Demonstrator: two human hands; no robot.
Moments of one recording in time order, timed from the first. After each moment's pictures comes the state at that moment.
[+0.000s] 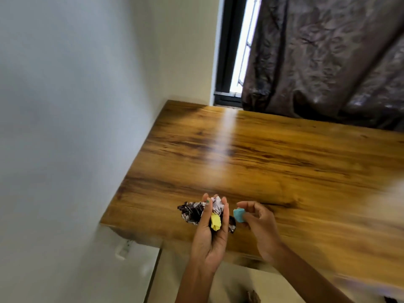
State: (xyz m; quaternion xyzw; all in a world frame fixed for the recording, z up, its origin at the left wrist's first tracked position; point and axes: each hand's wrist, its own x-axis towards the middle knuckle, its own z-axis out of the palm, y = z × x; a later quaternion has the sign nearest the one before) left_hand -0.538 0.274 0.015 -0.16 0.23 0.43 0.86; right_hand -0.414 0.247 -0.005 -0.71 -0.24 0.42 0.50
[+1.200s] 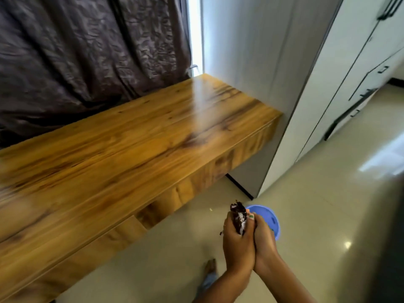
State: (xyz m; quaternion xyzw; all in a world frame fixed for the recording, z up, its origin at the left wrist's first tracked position) left_hand -0.191 -0.208 -0.025 0.65 0.32 0.11 0.68; right_hand -0.163 -0.241 -0.001 -0.43 0.25 0.29 0.82
